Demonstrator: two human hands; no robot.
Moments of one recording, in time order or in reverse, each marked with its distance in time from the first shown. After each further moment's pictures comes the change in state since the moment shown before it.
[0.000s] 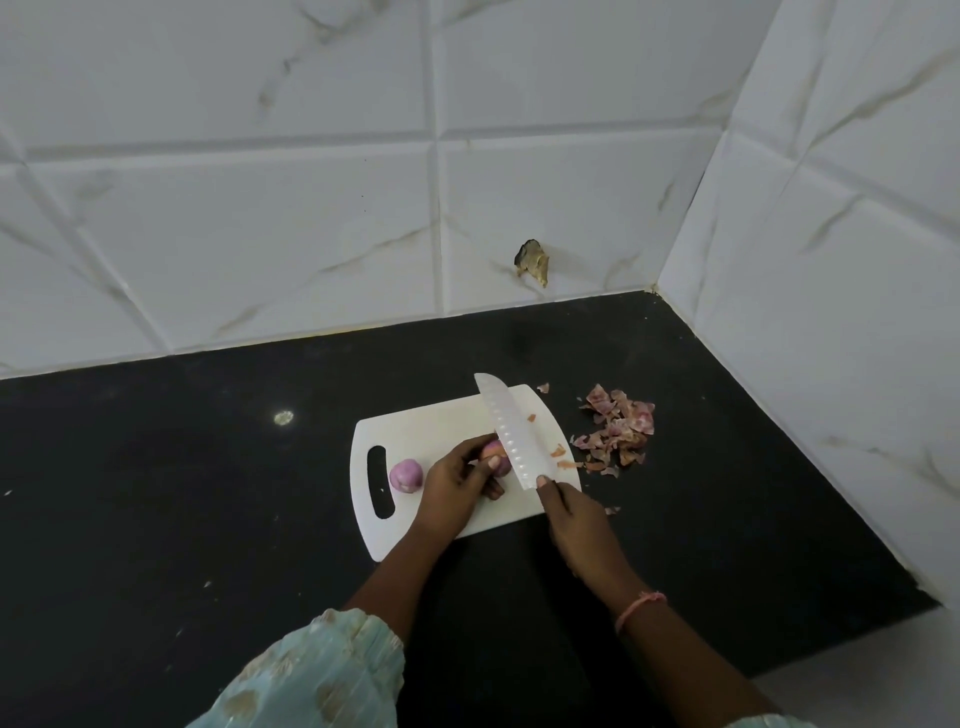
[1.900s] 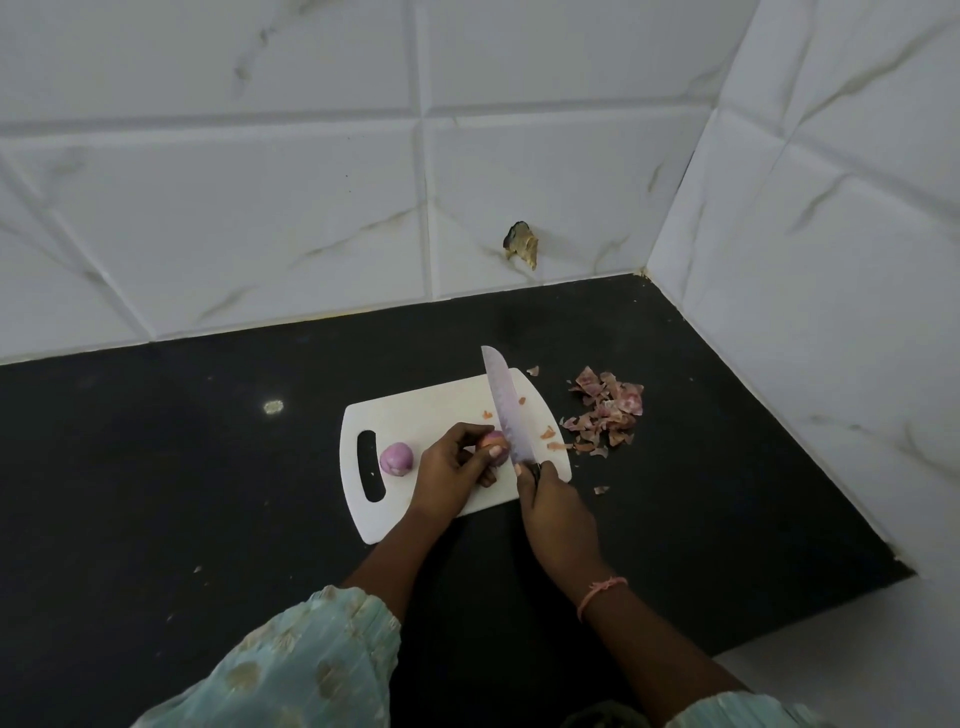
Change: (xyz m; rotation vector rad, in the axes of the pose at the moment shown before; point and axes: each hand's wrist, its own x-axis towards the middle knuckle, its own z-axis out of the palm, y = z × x) left_hand -0.002 -0.001 0.005 0.072 0.024 0.004; right_hand -0.011 -0.011 0.021 -0.368 0.180 -0.091
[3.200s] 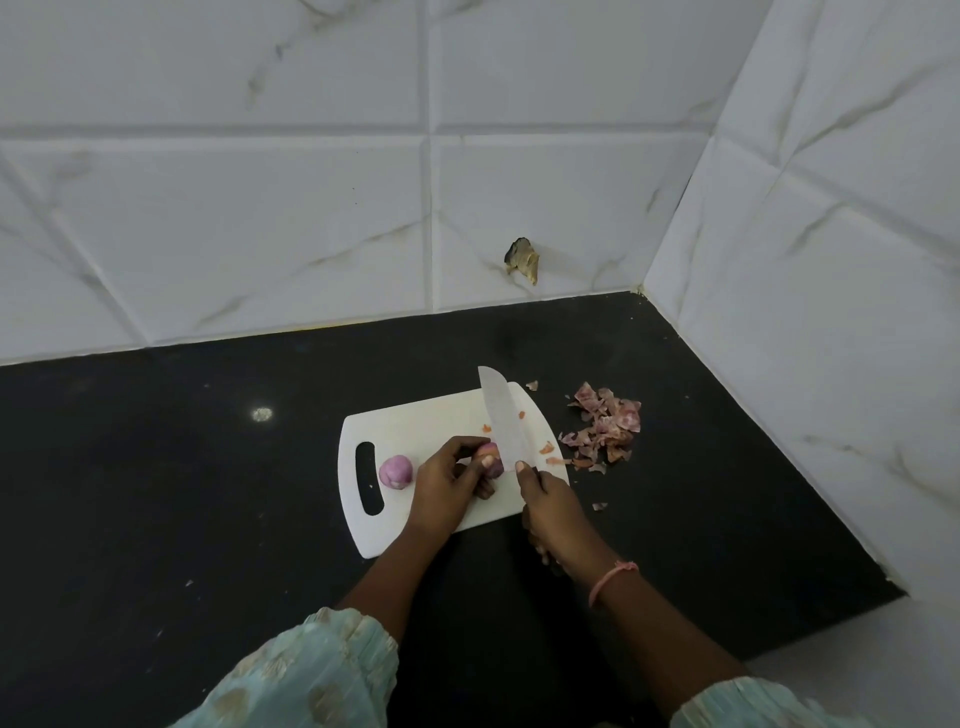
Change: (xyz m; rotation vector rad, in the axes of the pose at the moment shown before) left_hand 0.000 -0.001 -0.001 -0.038 0.027 0.001; right_hand 0.018 -0.009 -0.017 0.432 -0.300 0.259
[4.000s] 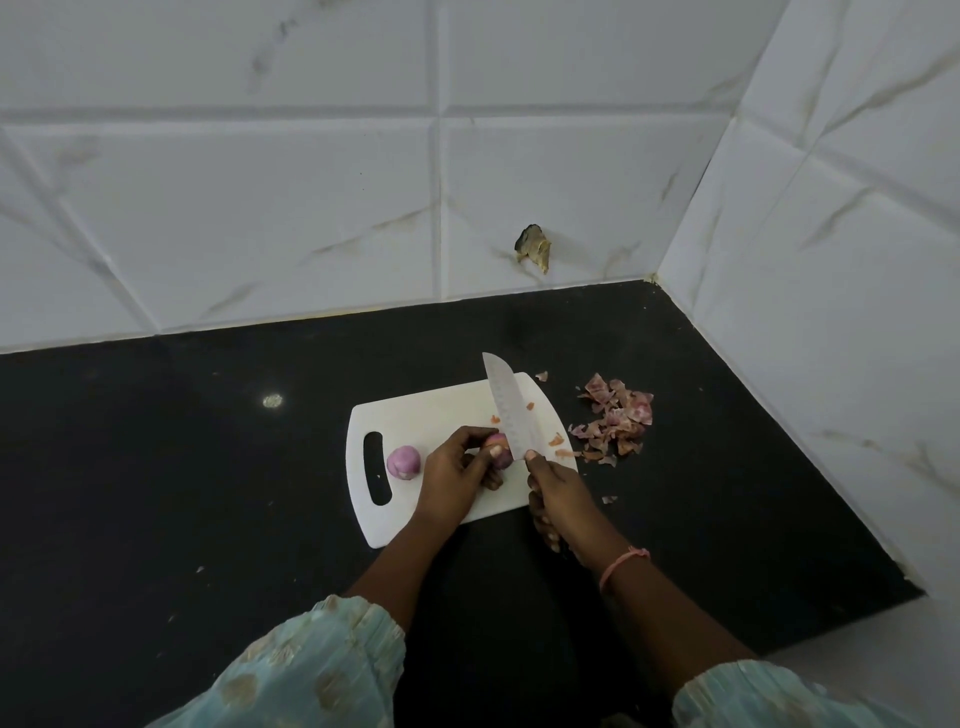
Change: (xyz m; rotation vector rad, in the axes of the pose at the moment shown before) left_hand 0.002 0.002 0.000 -0.008 0.005 -0.030; right_hand 0.013 0.008 -0.001 0.253 -0.078 0.022
